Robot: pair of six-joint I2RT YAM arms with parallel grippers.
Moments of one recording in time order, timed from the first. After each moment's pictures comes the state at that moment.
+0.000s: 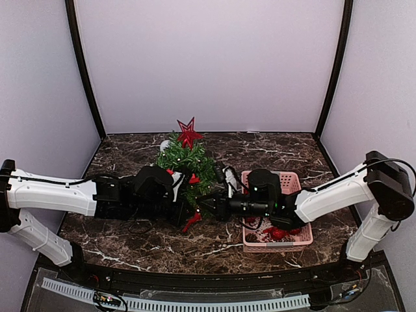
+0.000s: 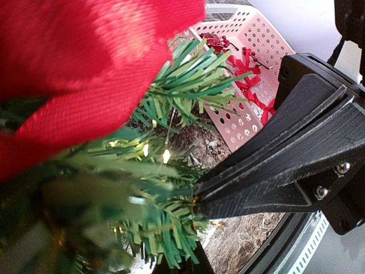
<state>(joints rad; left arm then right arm) -1.11 1.36 0.86 -0.24 -0.12 -0.59 1.08 1.64 0.74 0.67 -0.20 0.48</state>
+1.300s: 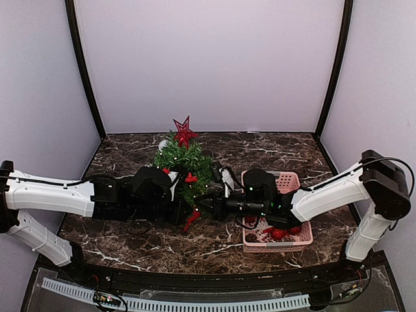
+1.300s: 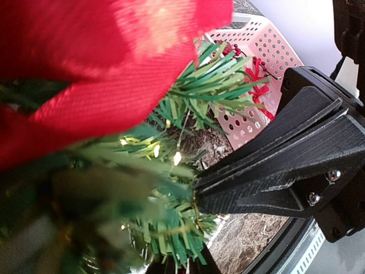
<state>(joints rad) -1.11 1.34 0.85 -0.24 -0.16 -0.64 1.09 1.67 0.78 0.65 -0.18 0.48</state>
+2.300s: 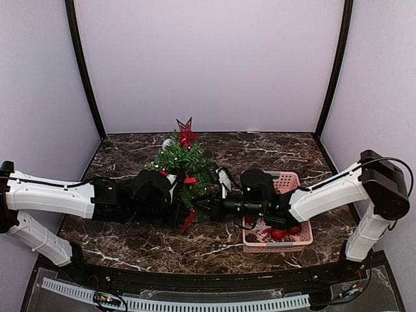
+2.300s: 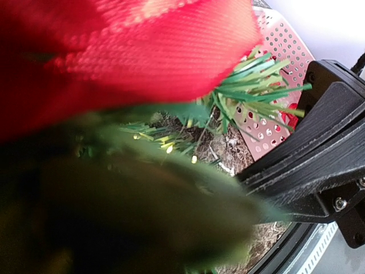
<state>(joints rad) -1.11 1.34 0.82 -0.25 -0.17 -0.66 1.10 1.68 0.80 0.64 -0.19 0.47</state>
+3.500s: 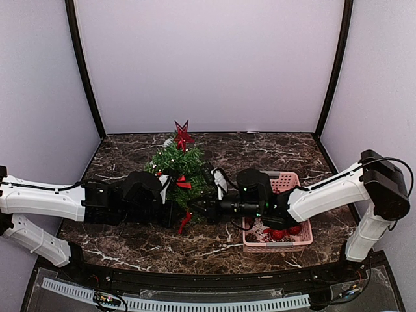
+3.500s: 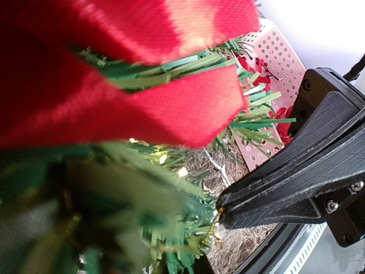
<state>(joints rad) -1.11 1.26 0.76 -0.23 -0.16 -0.70 1.13 1.69 0.84 0.60 -0.19 0.43</state>
